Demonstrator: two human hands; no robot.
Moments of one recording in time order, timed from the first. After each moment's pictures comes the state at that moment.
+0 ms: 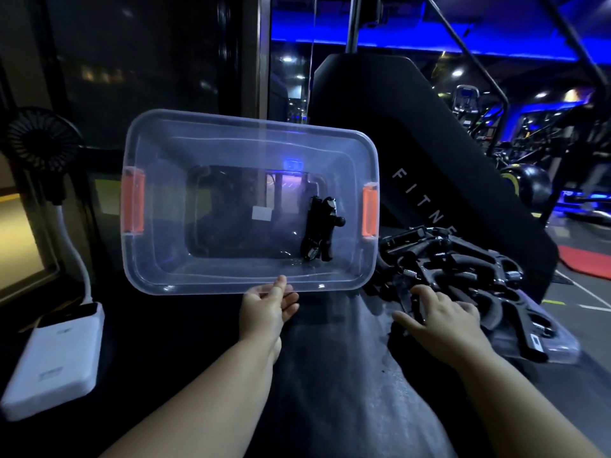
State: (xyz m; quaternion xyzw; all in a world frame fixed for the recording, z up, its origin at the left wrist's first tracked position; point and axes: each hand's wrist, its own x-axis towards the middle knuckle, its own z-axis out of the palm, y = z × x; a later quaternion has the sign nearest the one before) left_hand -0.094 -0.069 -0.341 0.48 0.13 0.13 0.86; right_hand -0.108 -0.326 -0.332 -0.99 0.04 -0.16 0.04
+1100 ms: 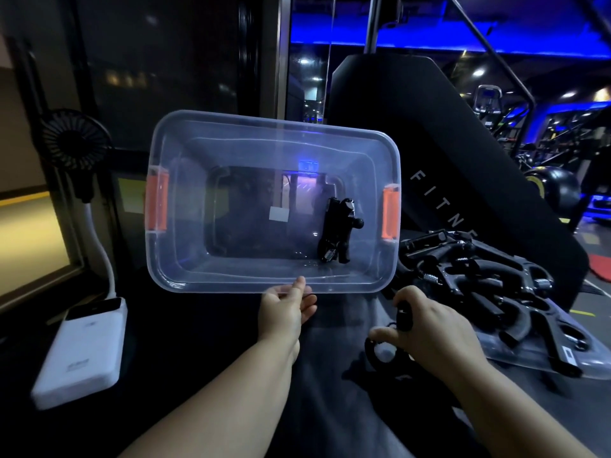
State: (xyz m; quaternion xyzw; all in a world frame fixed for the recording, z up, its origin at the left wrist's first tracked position) left_hand -0.093 -0.068 -0.343 0.48 0.13 0.13 0.86; right_hand -0.135 -0.265 -0.307 -0.98 -0.03 -0.18 0.10
